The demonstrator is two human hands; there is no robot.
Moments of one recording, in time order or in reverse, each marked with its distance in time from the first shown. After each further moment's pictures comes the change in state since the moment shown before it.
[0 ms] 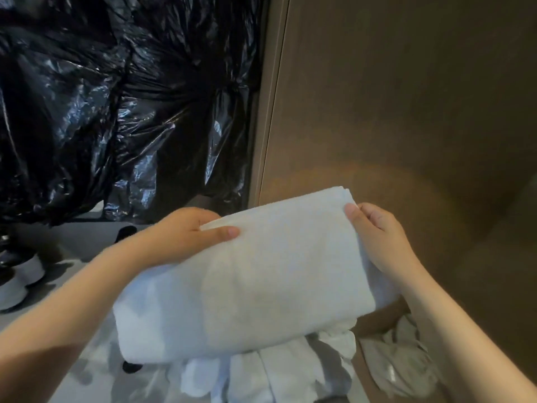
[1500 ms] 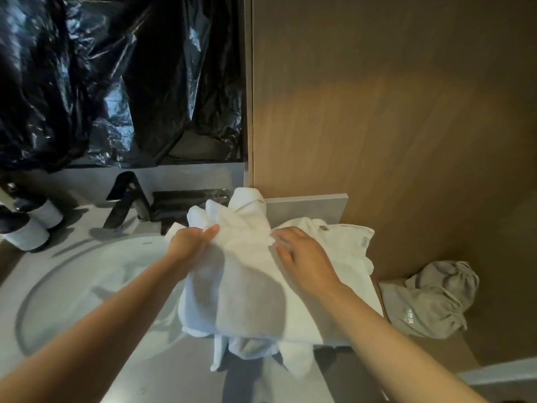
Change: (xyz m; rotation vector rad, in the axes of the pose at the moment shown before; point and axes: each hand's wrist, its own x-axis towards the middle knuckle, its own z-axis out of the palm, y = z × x) left_hand 0.032 -0.118 0.150 -0.244 0.312 -0.733; right_hand -0.040 0.141 0.113 -0.326 -0.413 -0.144
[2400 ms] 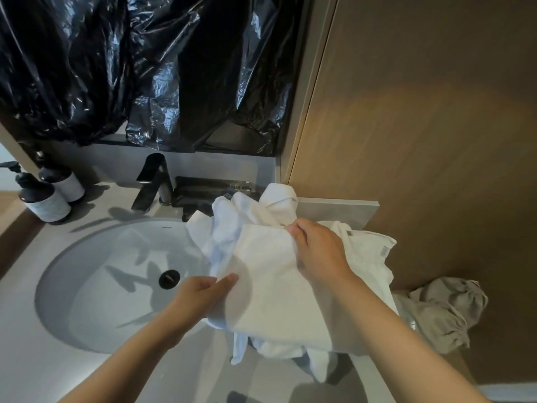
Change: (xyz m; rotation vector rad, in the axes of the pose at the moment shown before) left_hand -0.081 -0.075 -0.030 -0.258 -0.337 -0.022; right_hand 0.032 -0.031 0.023 -0.186 0.036 0.087
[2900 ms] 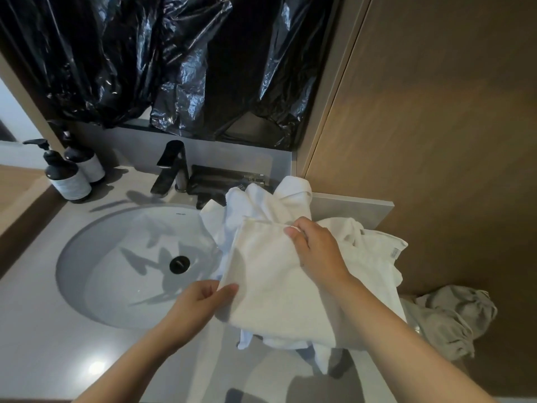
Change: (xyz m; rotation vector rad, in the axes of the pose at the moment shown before) left_hand -0.024 -0.036 -0.008 0.058 -0.022 0.098; right_hand -0.010 -0.007 0.019 0.215 -0.068 -0.095
